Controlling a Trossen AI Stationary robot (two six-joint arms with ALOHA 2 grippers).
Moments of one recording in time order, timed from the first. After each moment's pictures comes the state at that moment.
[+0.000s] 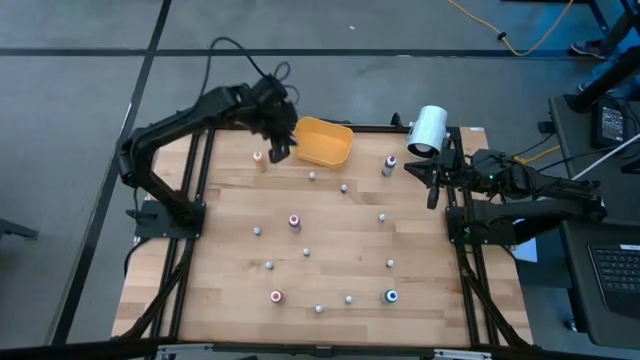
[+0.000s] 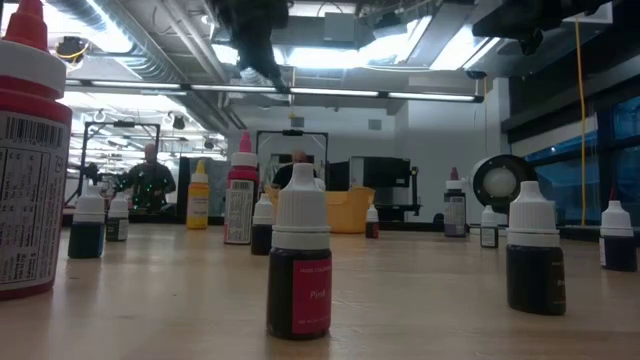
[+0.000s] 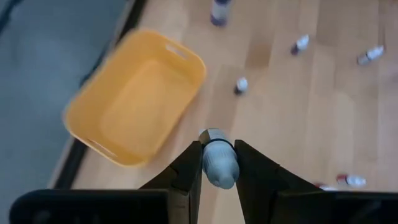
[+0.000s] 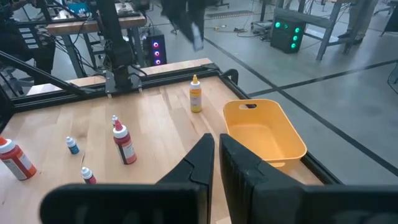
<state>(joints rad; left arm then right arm) 0.55 1.54 1.63 -1.02 0.20 0.19 -0.08 0.56 0.71 -0.39 0.24 0.10</state>
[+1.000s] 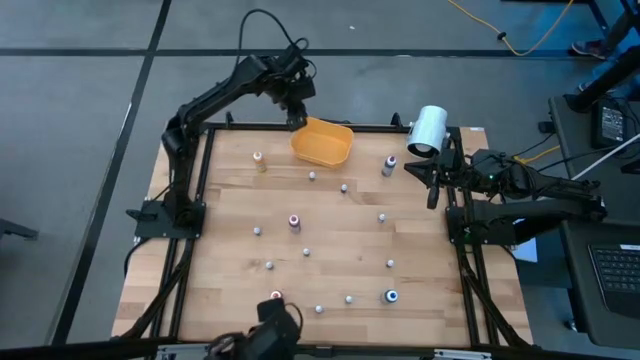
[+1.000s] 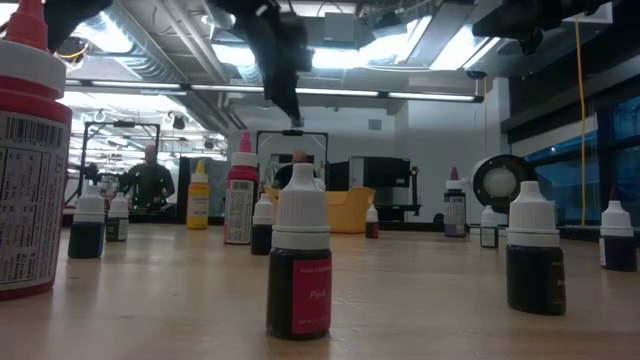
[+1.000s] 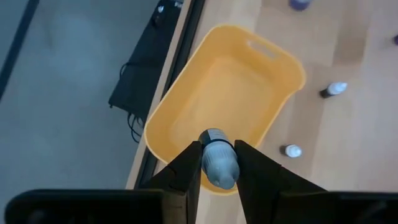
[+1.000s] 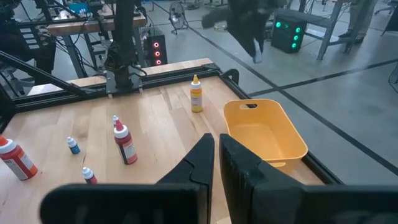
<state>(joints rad) 0.72 1.98 2.08 -1.18 0.16 0.39 -0.08 0.56 0.71 -0.39 0.24 0.10</state>
